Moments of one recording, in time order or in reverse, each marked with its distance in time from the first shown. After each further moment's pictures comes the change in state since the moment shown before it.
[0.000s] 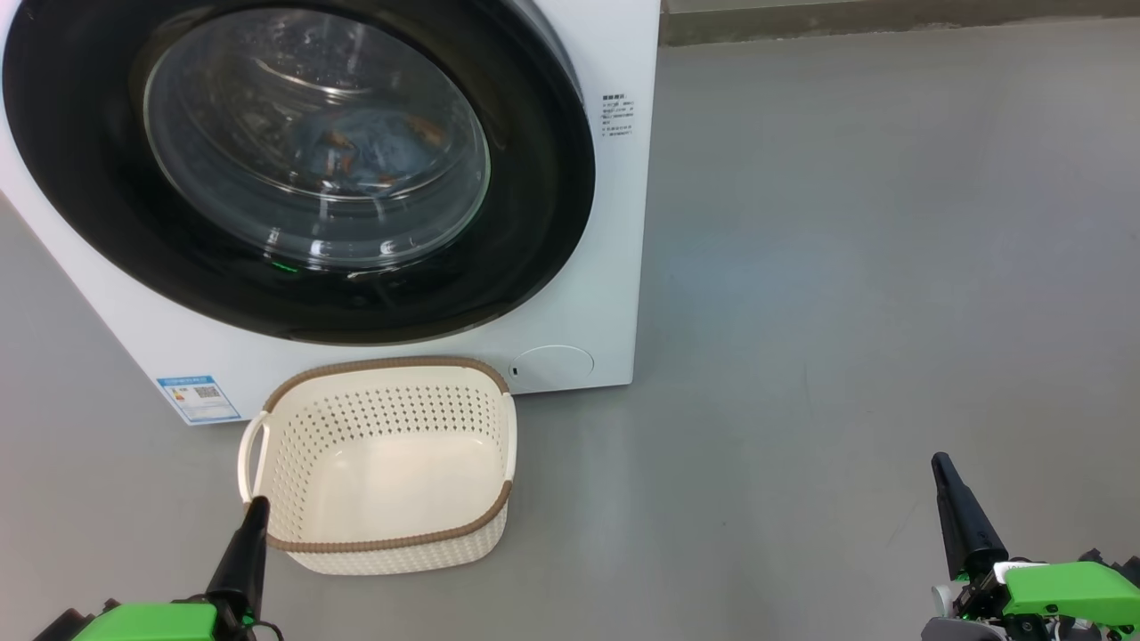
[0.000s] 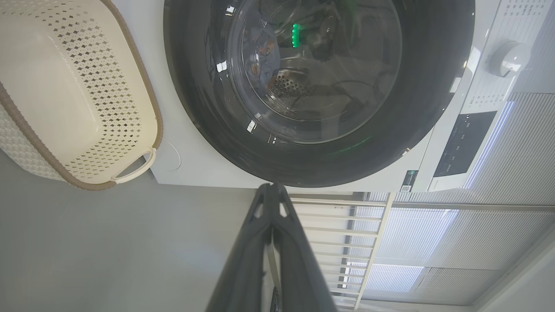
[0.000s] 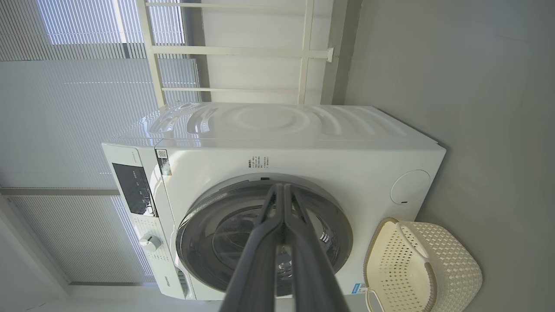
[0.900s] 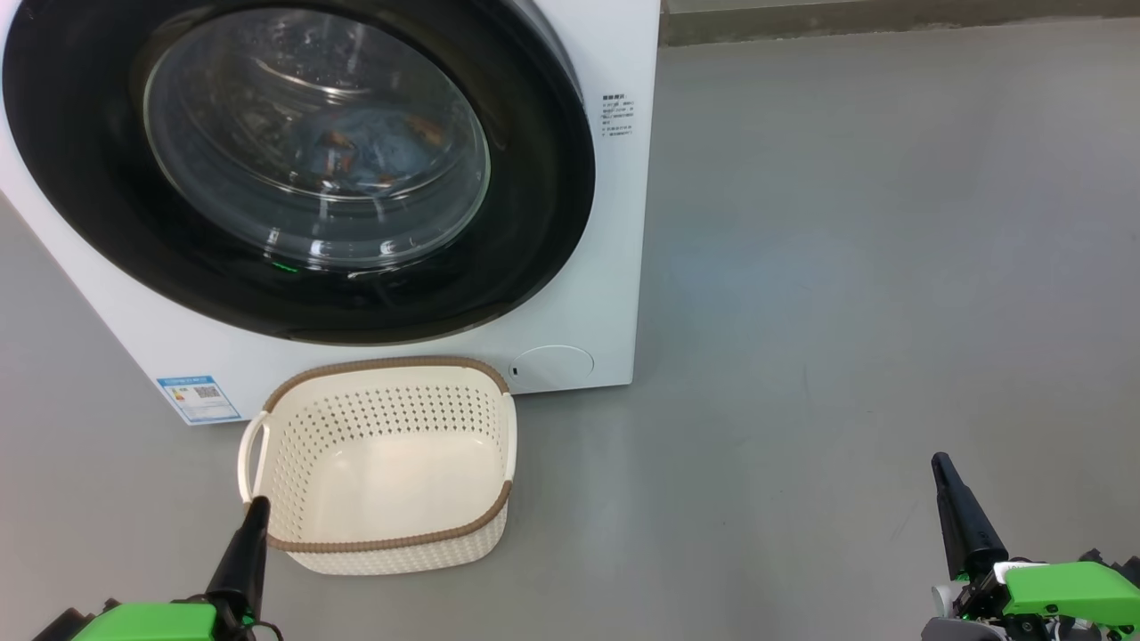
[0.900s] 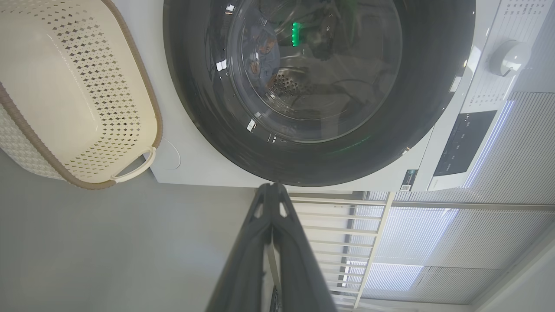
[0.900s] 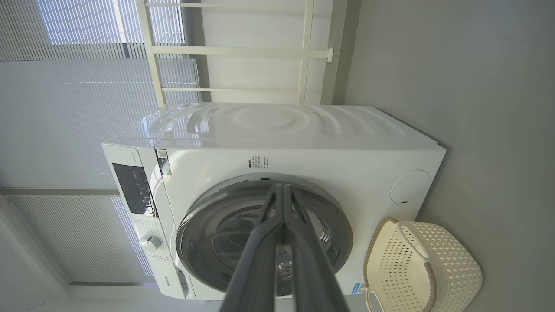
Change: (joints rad) left arm 0.000 -0.001 0.003 0.000 0.001 0.000 0.007; right arm 0.000 0.000 0.000 0.000 0.000 0.000 0.000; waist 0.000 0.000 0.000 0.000
